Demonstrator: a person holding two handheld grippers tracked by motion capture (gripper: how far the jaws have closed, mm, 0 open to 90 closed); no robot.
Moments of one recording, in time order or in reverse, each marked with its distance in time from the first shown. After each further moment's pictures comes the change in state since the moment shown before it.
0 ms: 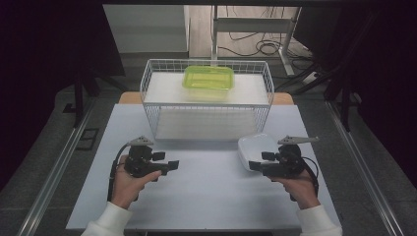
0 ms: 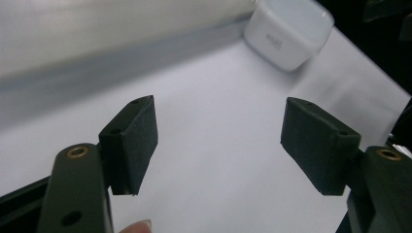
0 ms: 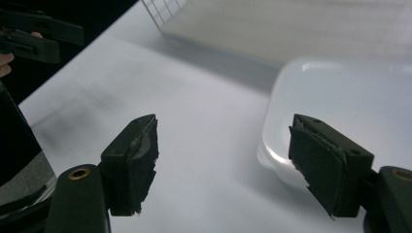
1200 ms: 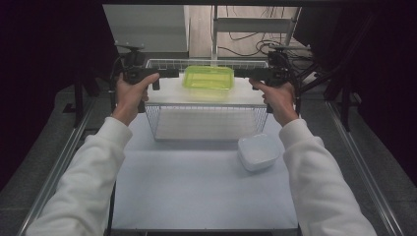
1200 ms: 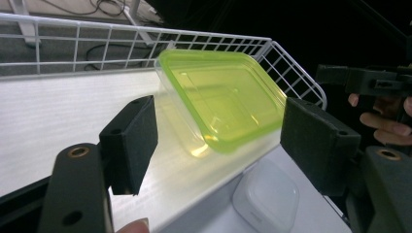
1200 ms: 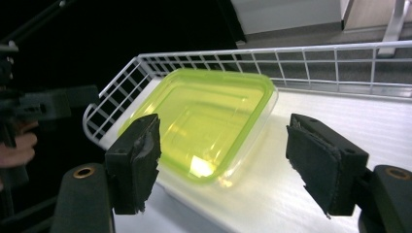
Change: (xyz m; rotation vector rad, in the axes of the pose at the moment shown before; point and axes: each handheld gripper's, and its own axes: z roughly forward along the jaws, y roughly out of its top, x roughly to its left) left arm 0.054 0.210 -0.035 -0.246 -0.091 -0.112; right arm -0.016 0.223 0.019 -0.211 -0.001 0.140
